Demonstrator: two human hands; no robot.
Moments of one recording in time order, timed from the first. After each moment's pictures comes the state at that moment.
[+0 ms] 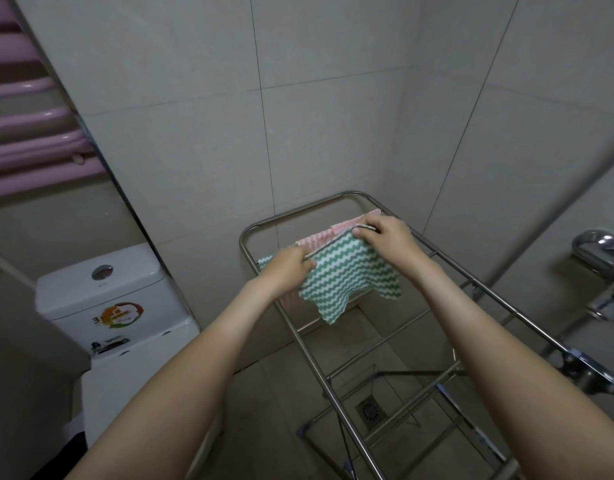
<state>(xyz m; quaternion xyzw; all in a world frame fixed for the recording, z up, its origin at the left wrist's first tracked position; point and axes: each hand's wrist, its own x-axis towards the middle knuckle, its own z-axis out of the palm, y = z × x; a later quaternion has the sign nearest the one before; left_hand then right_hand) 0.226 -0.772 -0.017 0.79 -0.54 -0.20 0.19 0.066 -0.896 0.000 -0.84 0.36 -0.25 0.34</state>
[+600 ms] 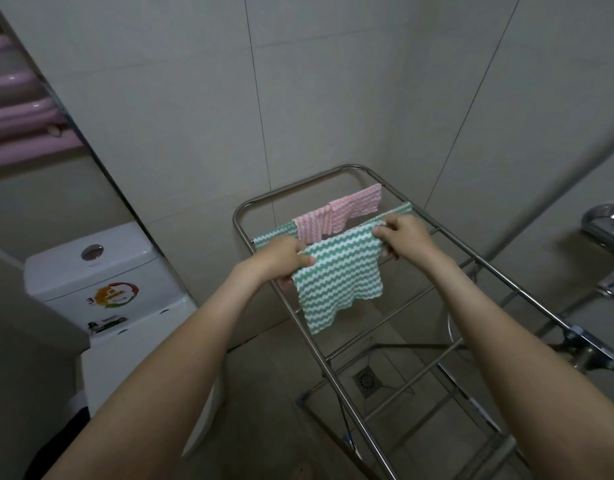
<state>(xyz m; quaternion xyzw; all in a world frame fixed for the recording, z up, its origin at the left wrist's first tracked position) 0.245 -0.776 -0.039 0.77 -0.54 -0.30 0.16 0.048 -0.915 -0.043 -0.79 0.47 -0.19 0.36</state>
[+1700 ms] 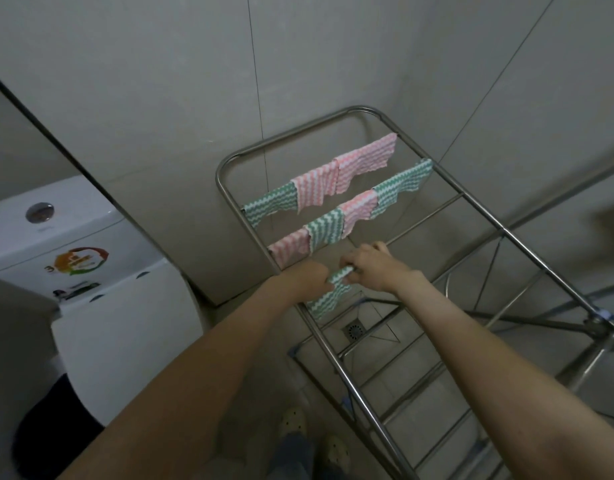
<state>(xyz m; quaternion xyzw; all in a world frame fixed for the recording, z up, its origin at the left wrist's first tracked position) 0.236 -0.807 -0.152 0.69 -0.64 -0.34 -0.06 0.099 -0.906 -0.167 -0.92 0.30 0.18 0.17</state>
